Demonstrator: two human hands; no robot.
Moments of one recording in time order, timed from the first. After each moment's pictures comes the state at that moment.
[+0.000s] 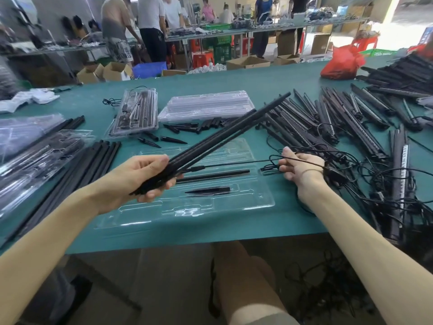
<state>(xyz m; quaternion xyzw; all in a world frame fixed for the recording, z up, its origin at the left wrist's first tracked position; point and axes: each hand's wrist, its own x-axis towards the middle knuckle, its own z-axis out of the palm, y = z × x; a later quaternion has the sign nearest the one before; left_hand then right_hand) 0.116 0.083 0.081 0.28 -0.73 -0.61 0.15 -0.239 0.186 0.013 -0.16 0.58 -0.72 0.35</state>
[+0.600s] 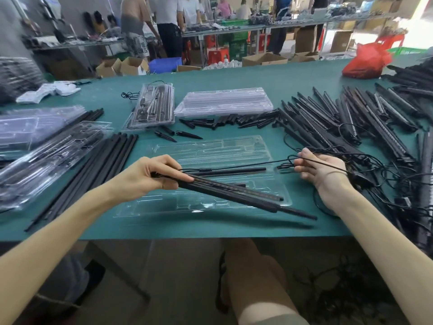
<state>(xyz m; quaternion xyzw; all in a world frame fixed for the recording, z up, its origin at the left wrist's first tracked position) 0.137 0.078 0.065 0.27 -0.85 -0.42 0.17 -0.238 0.197 0.013 -0.22 0.56 -0.70 0.38</state>
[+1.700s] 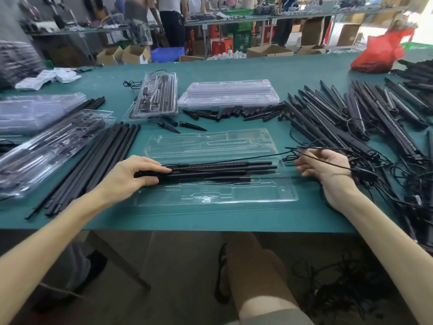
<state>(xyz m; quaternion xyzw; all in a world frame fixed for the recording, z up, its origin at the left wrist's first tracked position) 0.185 0.049 0.018 0.37 -0.86 -0.24 0.24 -0.231 0.203 0.002 -0.34 0.57 -0.67 0.32</state>
